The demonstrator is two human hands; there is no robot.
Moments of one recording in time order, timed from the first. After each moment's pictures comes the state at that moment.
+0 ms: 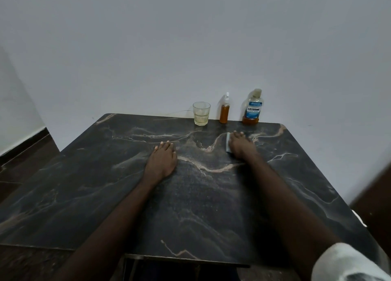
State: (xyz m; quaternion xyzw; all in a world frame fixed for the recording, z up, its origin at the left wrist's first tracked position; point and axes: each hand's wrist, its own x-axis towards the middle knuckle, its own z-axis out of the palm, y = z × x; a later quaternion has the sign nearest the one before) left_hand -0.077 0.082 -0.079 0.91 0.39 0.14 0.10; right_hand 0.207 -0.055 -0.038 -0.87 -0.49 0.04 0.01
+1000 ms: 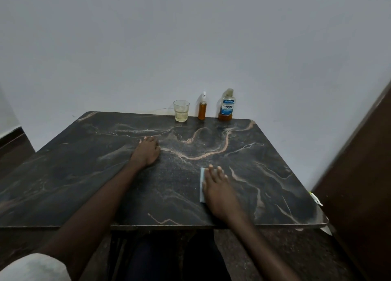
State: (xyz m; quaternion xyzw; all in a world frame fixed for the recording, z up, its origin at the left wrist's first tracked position) left_hand -0.084 0.075 -0.066 0.91 0.37 0.11 0.15; right_hand 0.015 -0.235 -0.068 -0.85 -0.51 0.01 0.12
